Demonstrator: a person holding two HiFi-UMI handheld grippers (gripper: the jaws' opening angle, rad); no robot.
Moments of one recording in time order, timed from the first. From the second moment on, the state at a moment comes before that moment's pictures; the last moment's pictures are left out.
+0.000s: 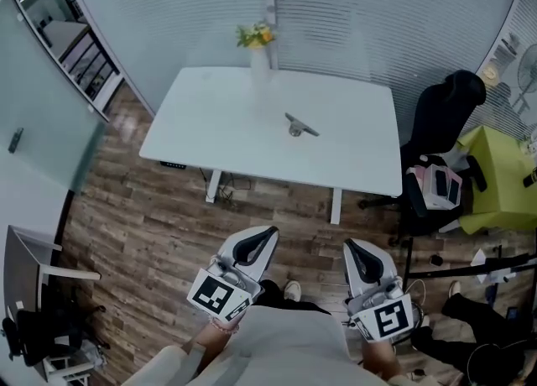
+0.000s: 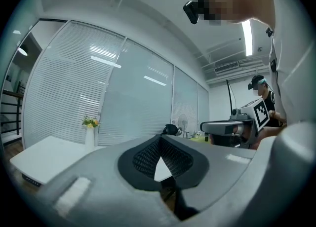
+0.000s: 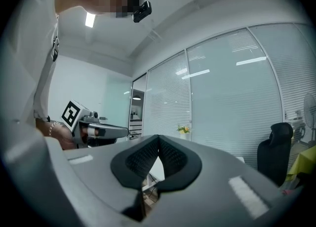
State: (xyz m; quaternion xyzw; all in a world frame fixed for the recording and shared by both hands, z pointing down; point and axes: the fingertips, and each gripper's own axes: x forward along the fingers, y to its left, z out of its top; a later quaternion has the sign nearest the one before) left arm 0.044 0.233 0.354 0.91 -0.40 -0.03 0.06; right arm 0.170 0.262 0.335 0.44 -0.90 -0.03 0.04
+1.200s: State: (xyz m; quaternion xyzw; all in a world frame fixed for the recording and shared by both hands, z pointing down) left arm -0.036 -0.074 0.367 0.92 -0.38 -0.04 0.06; right arm 0.080 -0.045 0.342 0.43 -0.90 -0.05 0.07
